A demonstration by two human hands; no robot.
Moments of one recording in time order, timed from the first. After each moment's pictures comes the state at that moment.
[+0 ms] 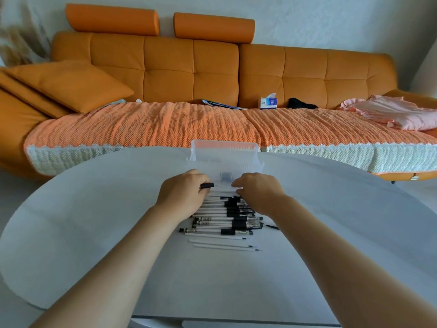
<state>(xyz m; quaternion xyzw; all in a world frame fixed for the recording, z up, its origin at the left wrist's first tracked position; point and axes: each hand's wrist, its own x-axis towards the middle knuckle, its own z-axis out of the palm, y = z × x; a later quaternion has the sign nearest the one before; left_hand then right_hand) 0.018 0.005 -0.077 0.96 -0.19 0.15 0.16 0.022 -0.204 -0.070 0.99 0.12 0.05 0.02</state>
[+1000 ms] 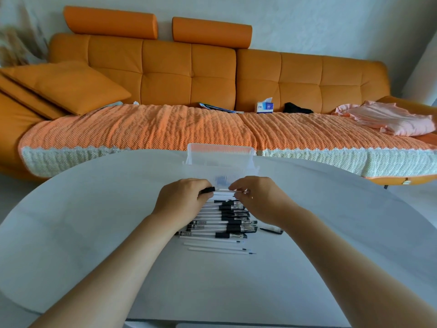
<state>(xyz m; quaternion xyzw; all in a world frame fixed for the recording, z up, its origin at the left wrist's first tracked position) 0.003 -0.002 -0.078 0.94 -0.22 0.19 0.20 -0.019 -0.214 -0.052 0.96 0.12 0.06 -0.24</state>
